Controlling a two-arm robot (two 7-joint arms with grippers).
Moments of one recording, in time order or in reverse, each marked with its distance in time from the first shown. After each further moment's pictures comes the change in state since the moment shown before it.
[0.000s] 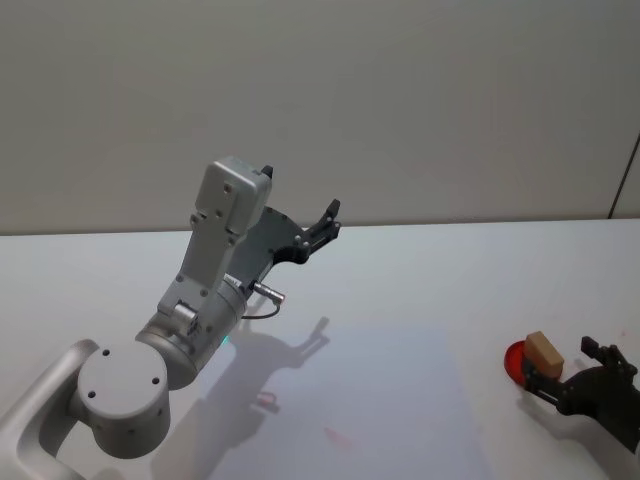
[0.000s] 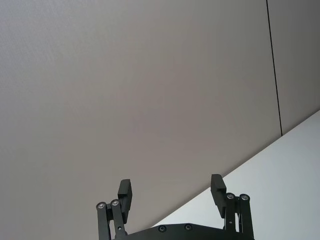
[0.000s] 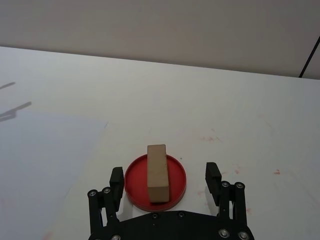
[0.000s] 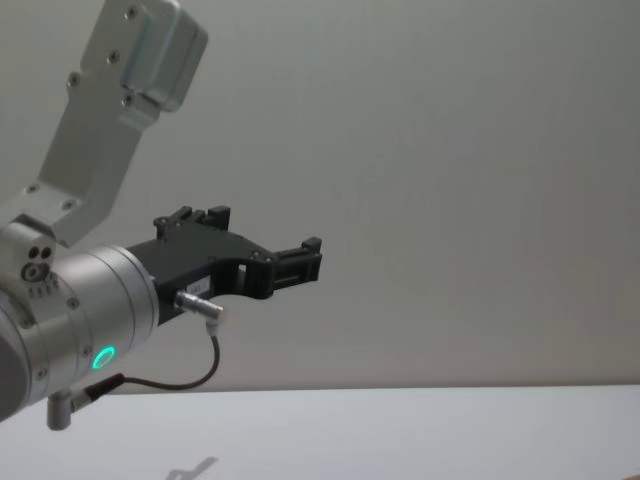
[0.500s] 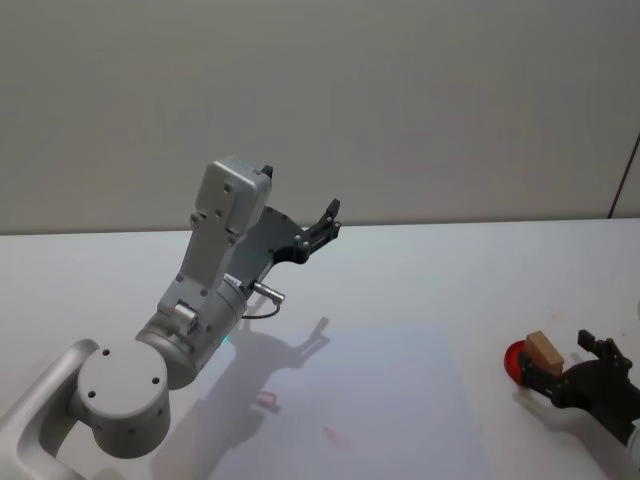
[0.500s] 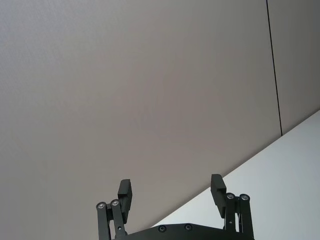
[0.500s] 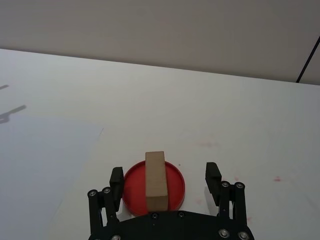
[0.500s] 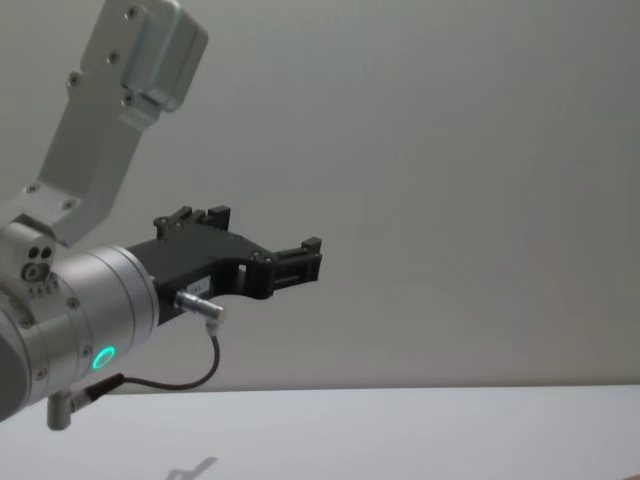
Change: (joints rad) left arm 0.000 0.000 0.000 0.000 0.000 0.000 0.000; right arm 0.023 -0.021 -0.008 0.025 -0.029 -0.015 -0.015
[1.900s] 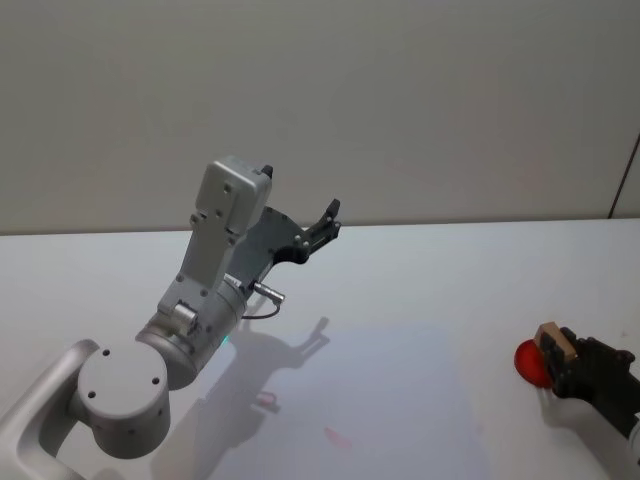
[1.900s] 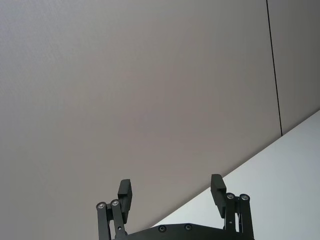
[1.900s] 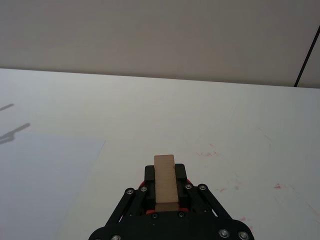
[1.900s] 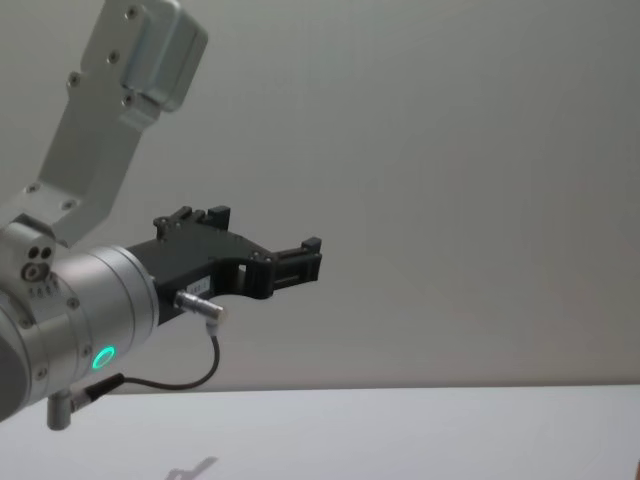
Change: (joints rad) left arm 0.000 0.000 0.000 0.000 0.000 0.000 0.000; right arm 0.007 -0.013 0.012 0.007 0.042 -0.018 0.003
